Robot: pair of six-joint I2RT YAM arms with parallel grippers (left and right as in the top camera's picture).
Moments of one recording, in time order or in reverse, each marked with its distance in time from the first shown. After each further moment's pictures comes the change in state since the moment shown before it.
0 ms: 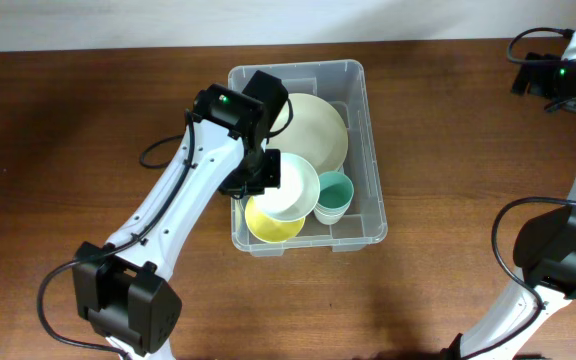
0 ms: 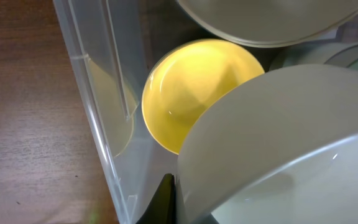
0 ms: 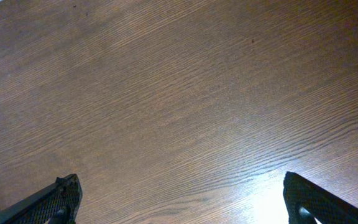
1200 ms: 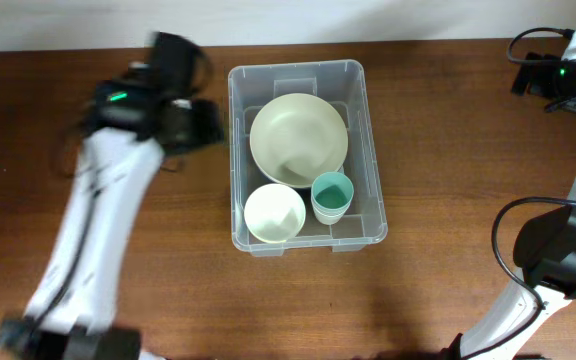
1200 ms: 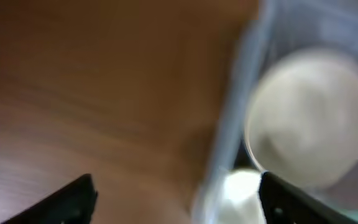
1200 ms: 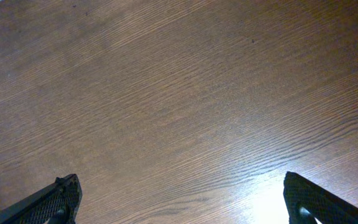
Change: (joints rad) left arm 0.275 -0.233 0.036 0.151 -0.194 -0.071; right arm 0.000 0.000 0.000 0.000 0.000 0.000
